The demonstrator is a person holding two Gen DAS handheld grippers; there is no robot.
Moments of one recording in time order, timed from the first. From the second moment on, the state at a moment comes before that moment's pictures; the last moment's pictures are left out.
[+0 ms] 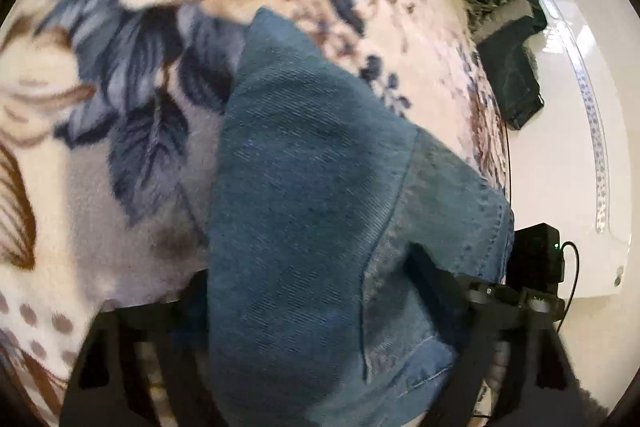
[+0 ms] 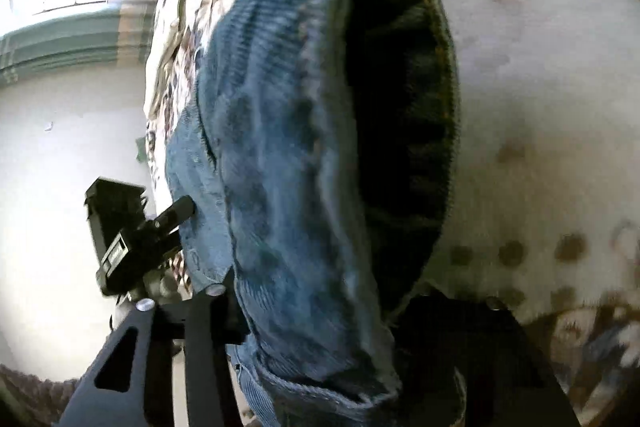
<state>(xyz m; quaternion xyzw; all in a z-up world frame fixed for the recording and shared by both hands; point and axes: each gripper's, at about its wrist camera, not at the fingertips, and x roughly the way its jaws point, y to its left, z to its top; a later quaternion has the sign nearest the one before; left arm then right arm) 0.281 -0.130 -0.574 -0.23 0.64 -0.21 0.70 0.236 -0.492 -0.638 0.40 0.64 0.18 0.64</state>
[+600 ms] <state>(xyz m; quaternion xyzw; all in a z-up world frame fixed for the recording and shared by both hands) 0.237 -0.112 -0.430 -0.22 0.62 -0.22 0.72 0.202 -0.427 -0.492 0.39 0.63 0.18 0.65</state>
